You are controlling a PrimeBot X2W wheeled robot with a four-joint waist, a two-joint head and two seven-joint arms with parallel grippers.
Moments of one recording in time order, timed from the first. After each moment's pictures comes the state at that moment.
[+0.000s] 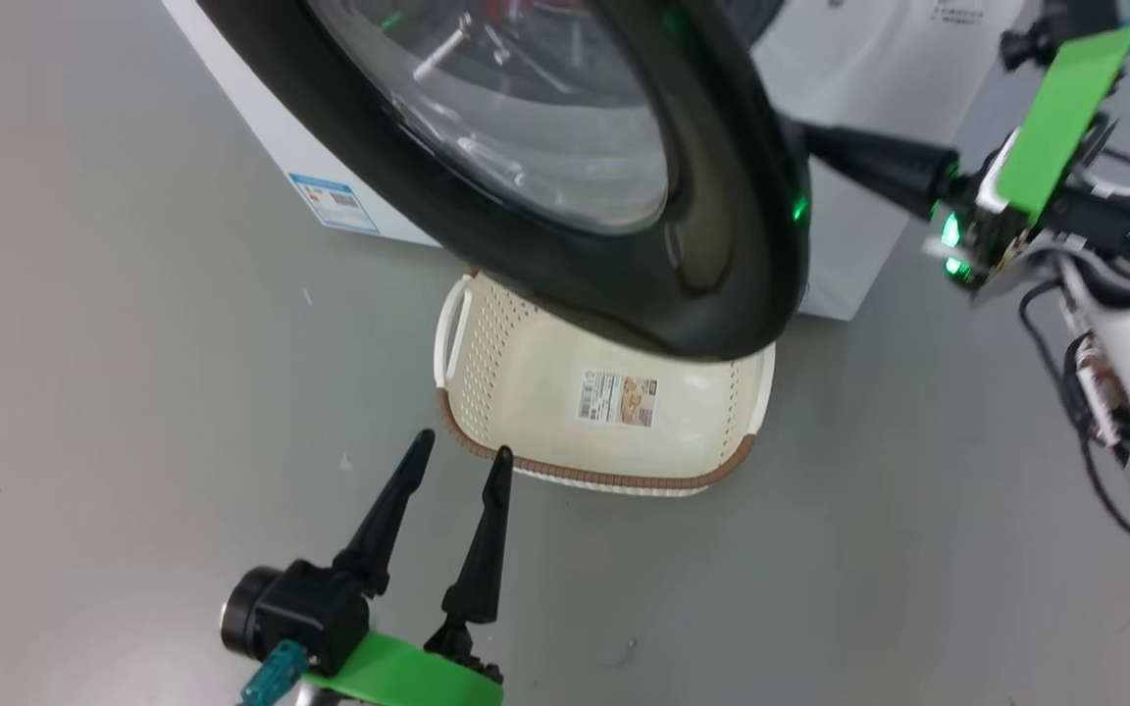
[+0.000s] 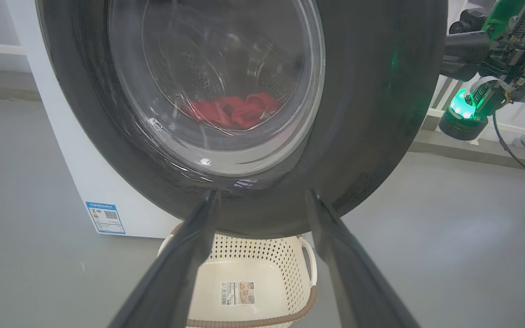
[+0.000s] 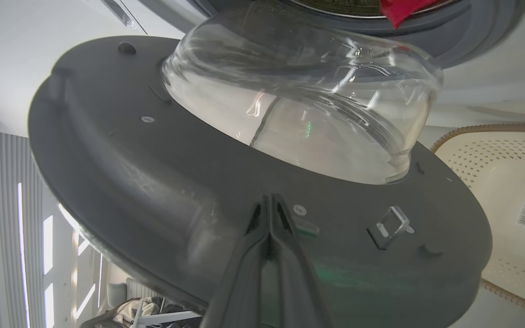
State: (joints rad) left arm -0.19 0.04 -0.33 0.12 -0.30 0.00 -0.25; right arm -0.94 -0.28 0.29 0.60 1.70 0.13 0.80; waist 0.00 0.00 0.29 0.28
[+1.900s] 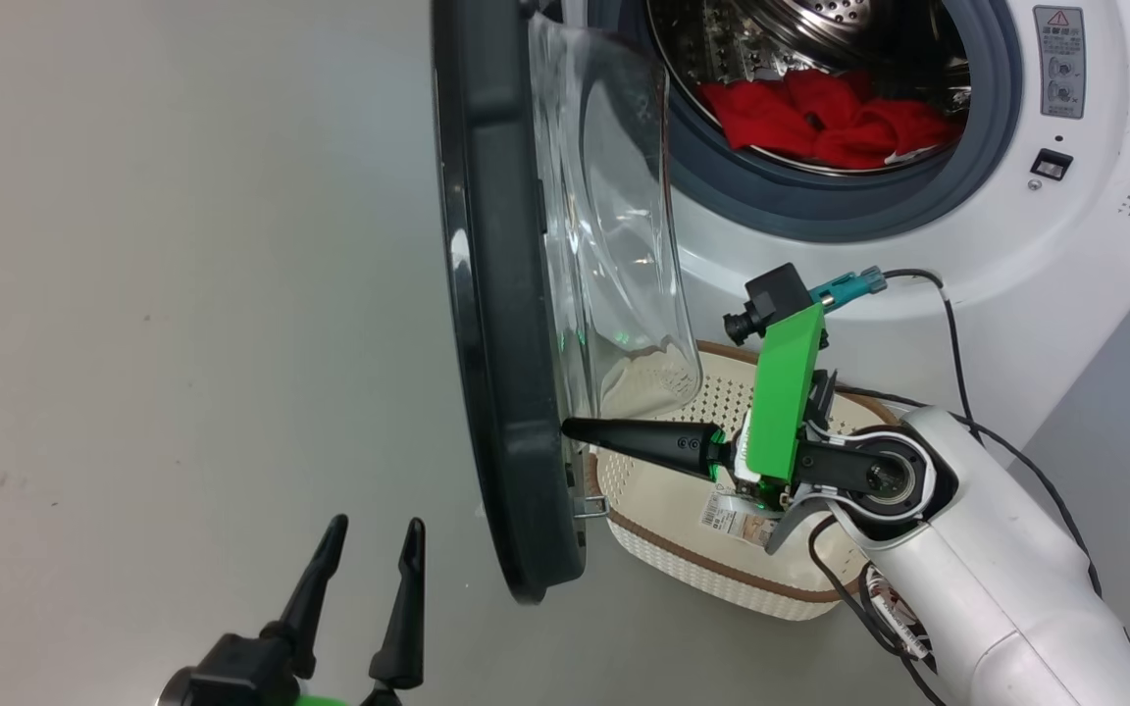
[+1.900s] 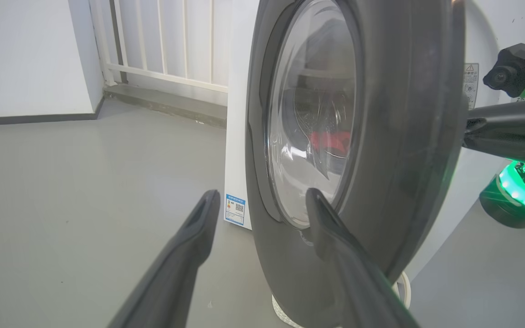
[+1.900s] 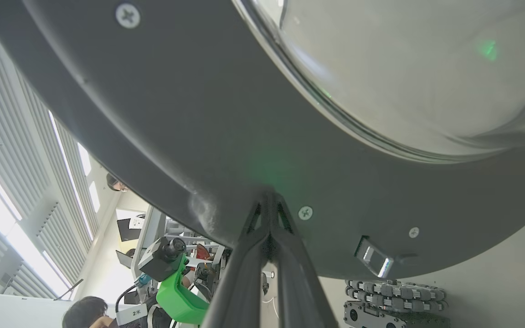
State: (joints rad) left arm -0.04 0.04 -0.20 0.14 -0.29 0.01 -0.25; right arm -0.64 -0.08 0.46 0.48 1.62 0.13 0.80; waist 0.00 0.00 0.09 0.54
